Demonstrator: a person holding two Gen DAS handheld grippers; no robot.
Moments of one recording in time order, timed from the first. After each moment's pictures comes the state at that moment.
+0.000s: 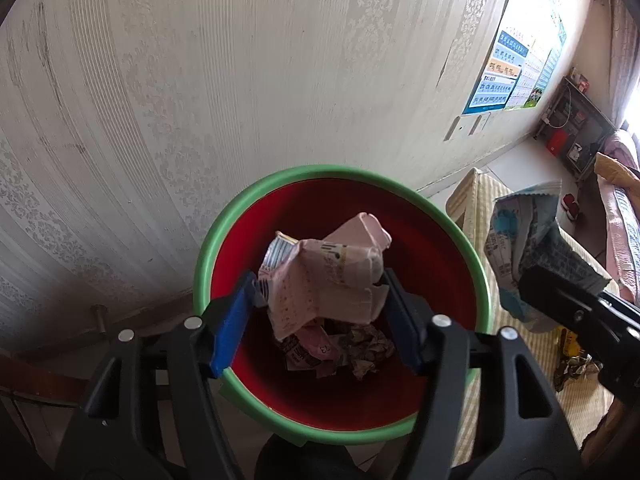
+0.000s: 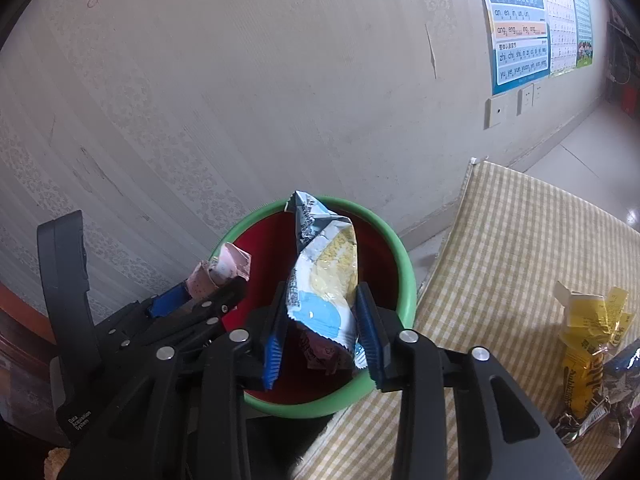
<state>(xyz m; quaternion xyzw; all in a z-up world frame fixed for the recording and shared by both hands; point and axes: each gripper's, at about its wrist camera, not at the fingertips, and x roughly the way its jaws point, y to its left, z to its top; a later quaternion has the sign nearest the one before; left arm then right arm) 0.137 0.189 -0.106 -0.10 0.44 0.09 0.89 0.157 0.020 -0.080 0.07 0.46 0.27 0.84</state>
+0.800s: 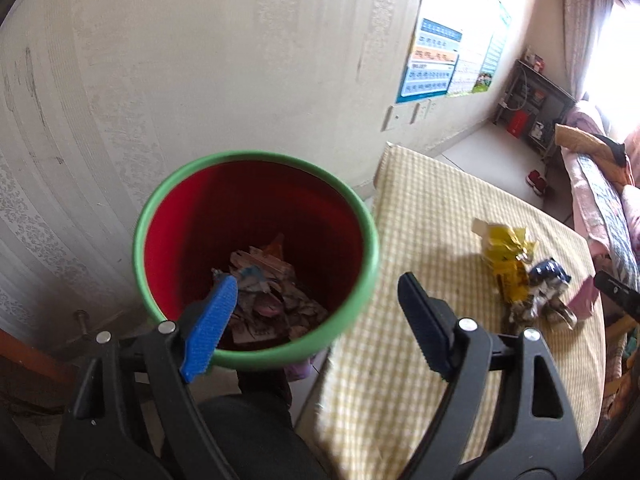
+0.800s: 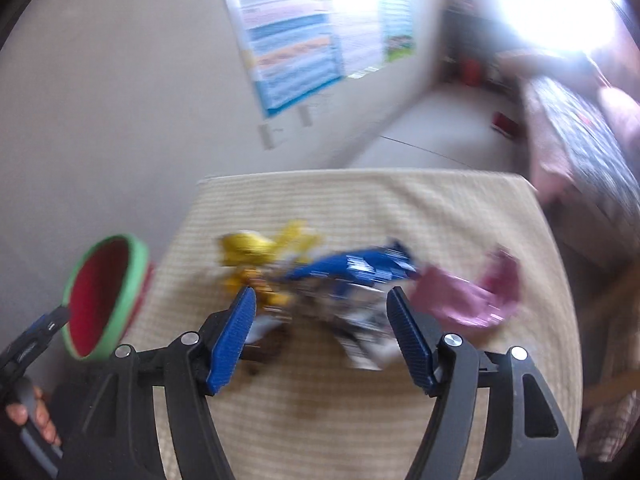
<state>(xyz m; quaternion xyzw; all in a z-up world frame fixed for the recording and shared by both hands) 0.078 0.091 -0.090 -0.06 0.42 0.02 0.91 0.061 -0.250 -0.085 0.12 0.43 -0.02 0.90</state>
